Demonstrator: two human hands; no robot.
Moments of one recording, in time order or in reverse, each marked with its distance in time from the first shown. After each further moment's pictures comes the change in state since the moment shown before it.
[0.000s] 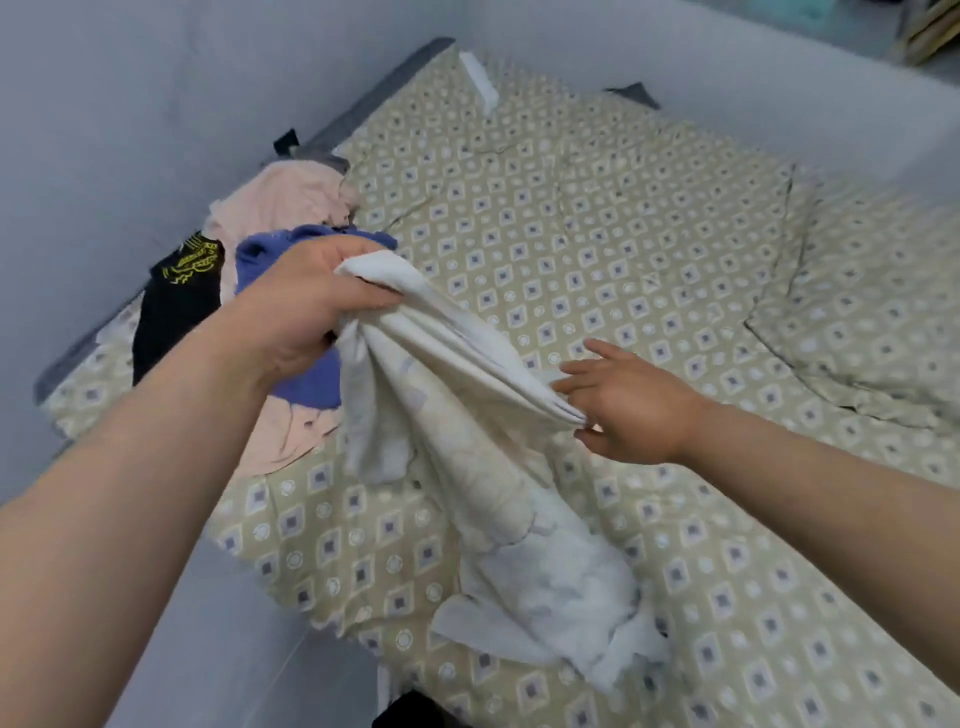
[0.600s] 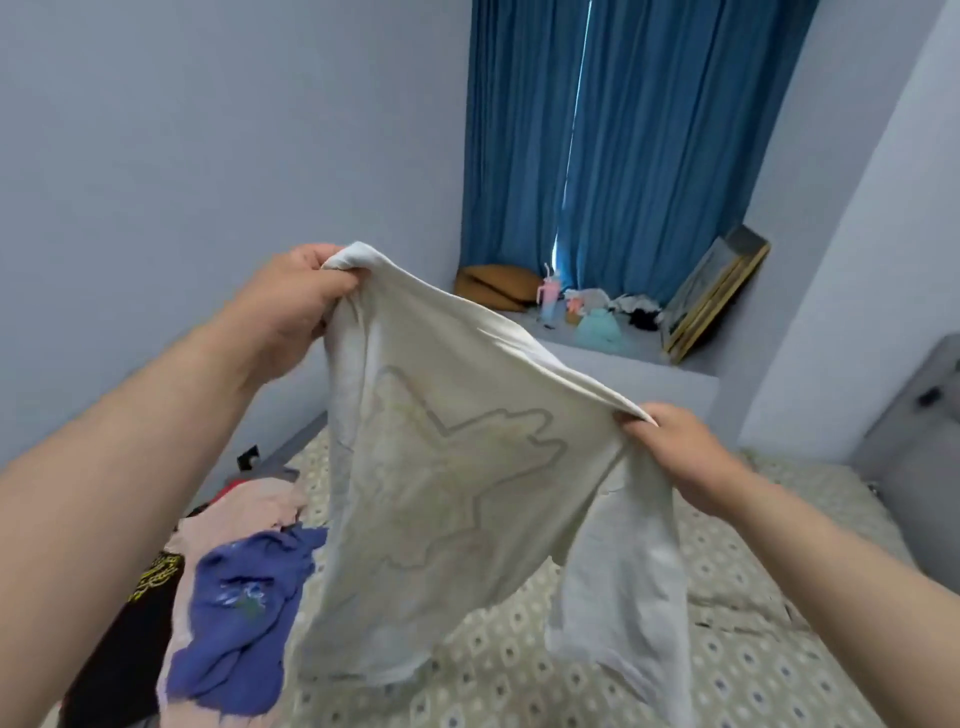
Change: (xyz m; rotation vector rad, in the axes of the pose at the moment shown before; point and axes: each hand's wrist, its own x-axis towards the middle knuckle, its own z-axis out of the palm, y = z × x) left_hand -0.063 0.382 0.064 0.155 0.168 0.507; right_hand -0.190 0.038 -0.334 0.827 0.798 0.882
